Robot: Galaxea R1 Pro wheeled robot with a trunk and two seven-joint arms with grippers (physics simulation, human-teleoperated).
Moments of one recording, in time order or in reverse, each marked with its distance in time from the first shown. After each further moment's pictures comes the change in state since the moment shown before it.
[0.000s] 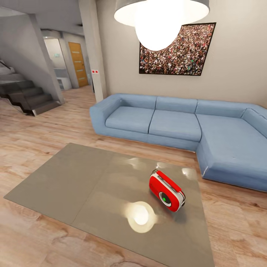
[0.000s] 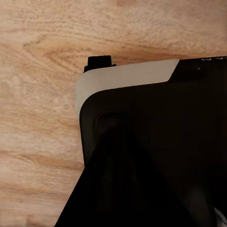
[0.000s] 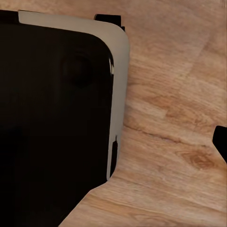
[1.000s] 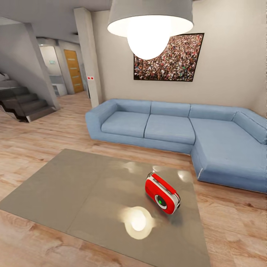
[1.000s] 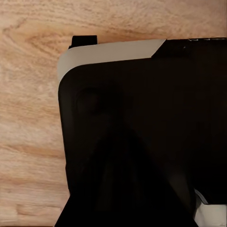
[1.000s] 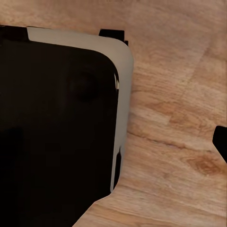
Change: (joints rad) left arm 0.021 -0.034 0.000 0.067 0.031 -0.005 -0.001; right arm 0.000 0.010 0.001 0.003 0.000 0.002 -0.004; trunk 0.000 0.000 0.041
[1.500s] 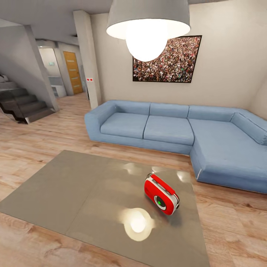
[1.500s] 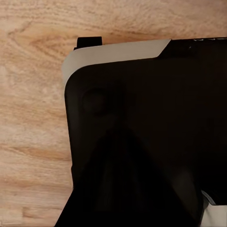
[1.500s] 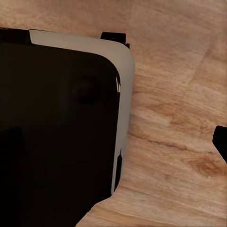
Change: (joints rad) left arm 0.012 0.009 -0.004 0.000 -0.005 -0.015 0.002; right arm 0.000 0.002 0.003 0.001 0.001 0.002 0.001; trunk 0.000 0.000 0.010
